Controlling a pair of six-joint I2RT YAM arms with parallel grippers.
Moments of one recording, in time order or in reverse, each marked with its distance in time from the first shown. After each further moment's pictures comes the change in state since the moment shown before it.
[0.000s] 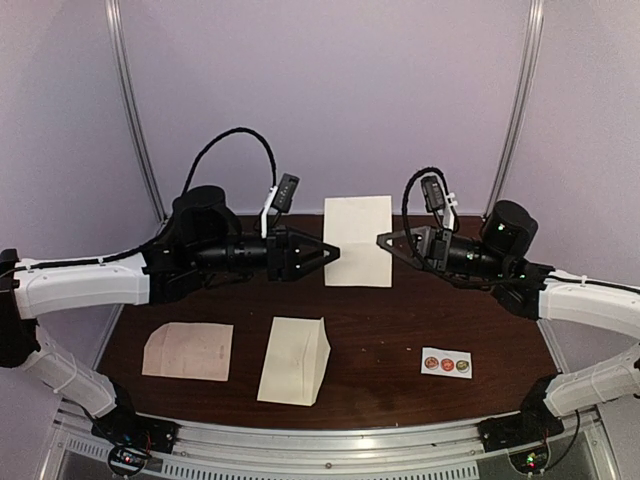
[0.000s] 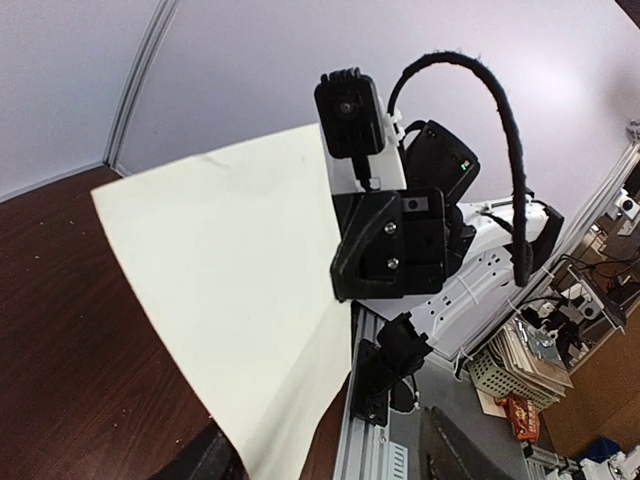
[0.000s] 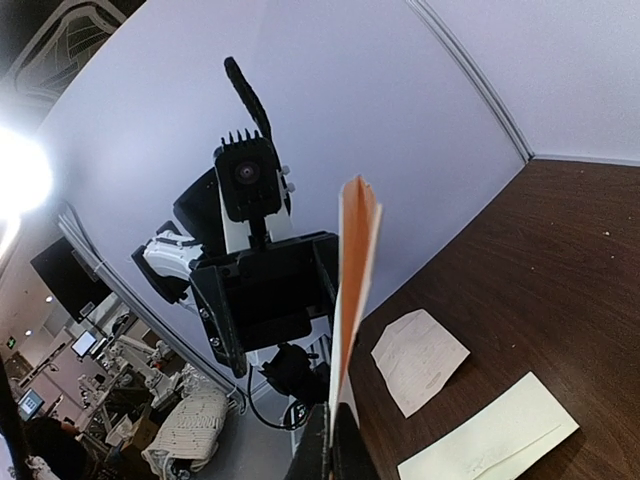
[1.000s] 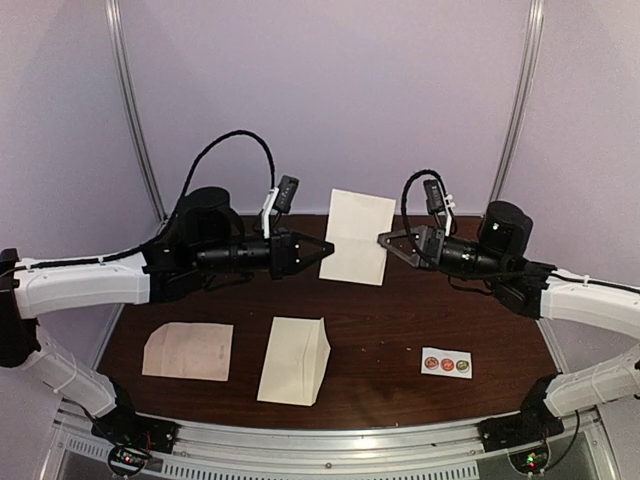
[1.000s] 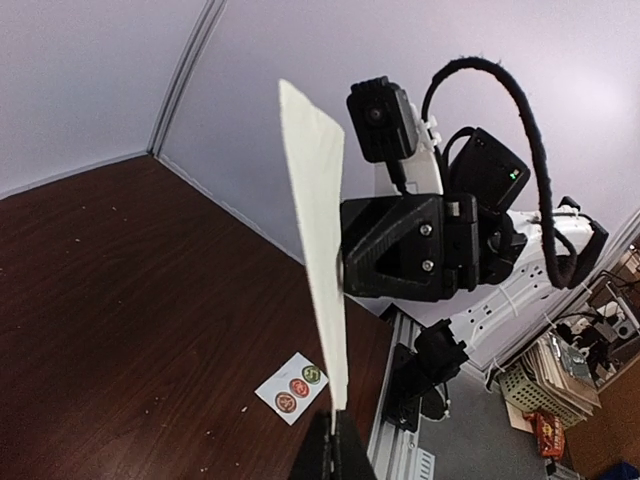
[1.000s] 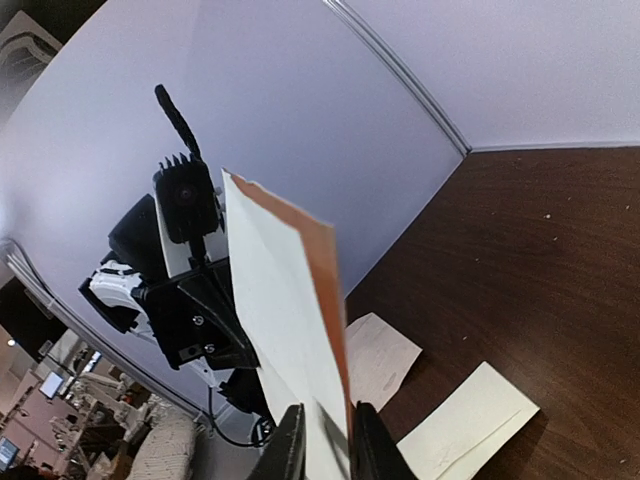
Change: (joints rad) left arm -0.003 0.000 -0.023 -0.007 -0.101 -0.008; right arm 0.000 0.004 0.003 -0.088 0.134 0.006
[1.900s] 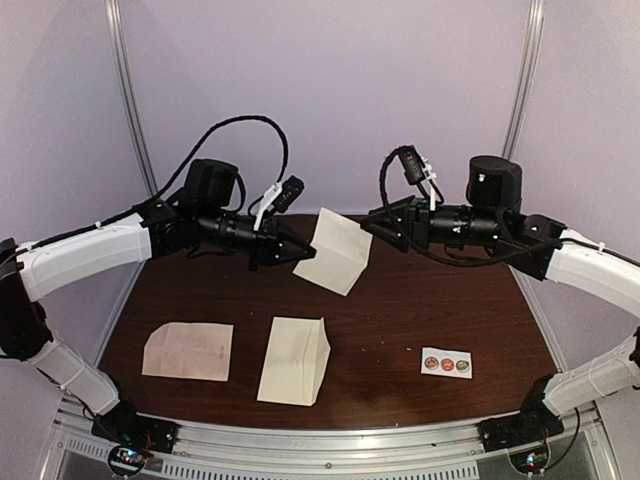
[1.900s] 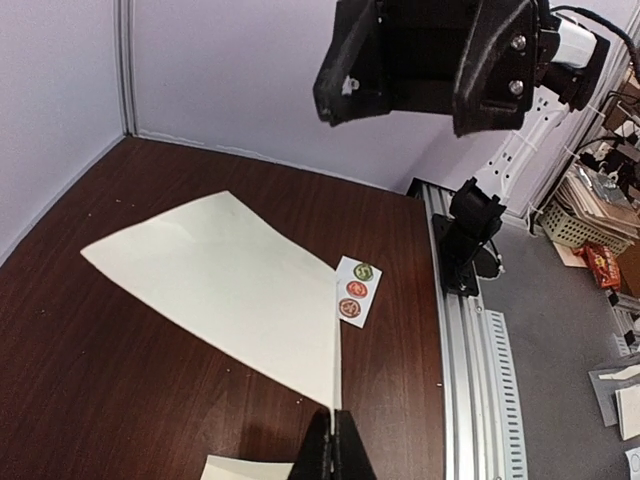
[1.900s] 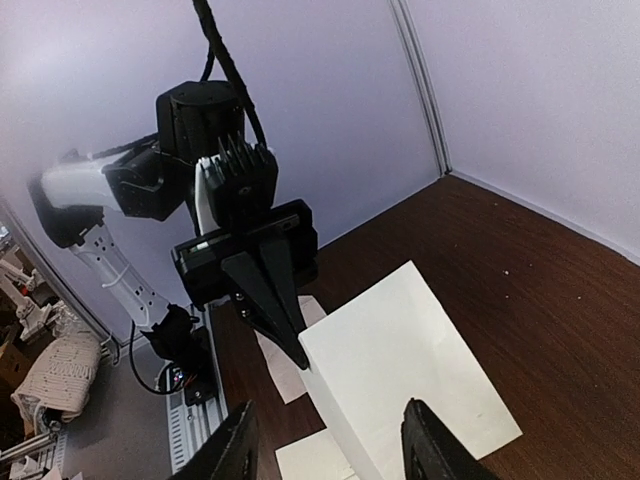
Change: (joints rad) left arm 0.176 0.089 0.283 -0.591 0.288 0.627; right arm 0.063 0.042 0.365 -0.494 0.073 -0.496
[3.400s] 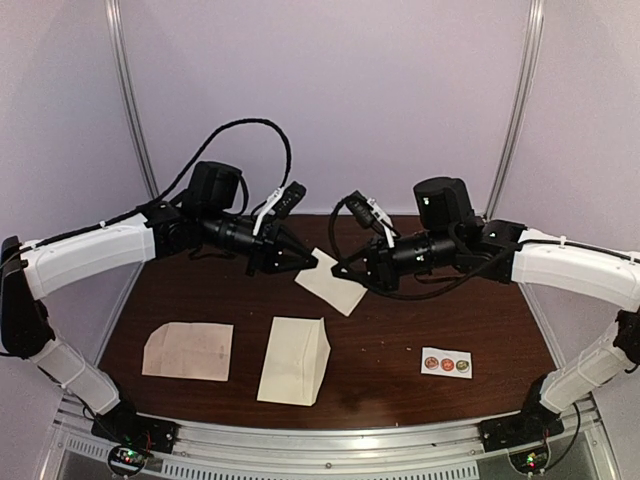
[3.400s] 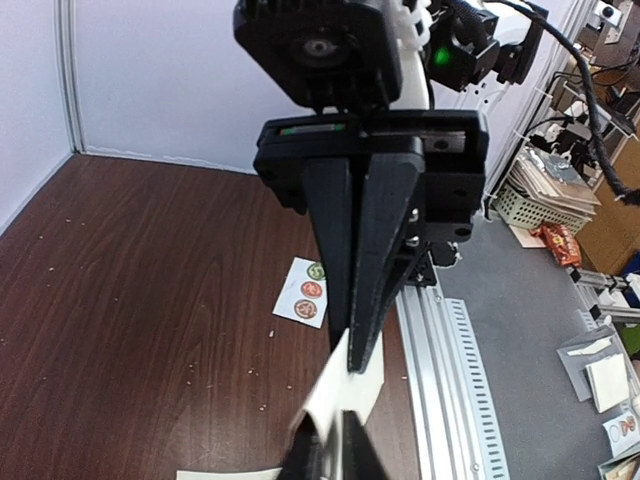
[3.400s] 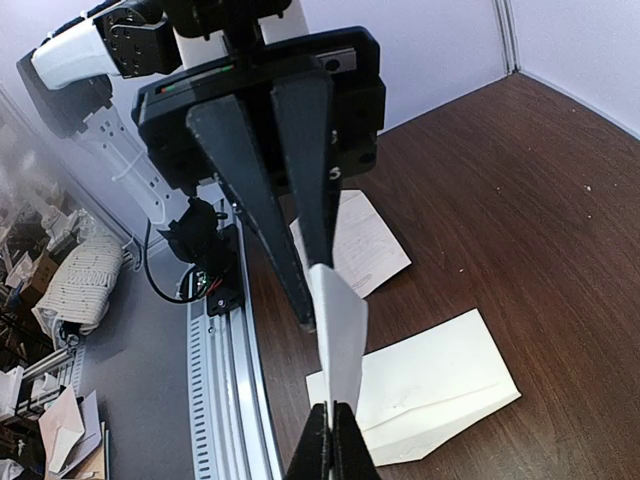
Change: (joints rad) left arm 0.000 0.018 0.000 -0.010 0.158 0.032; right arm 0.121 0.190 0.057 -0.144 -0.087 -0.105
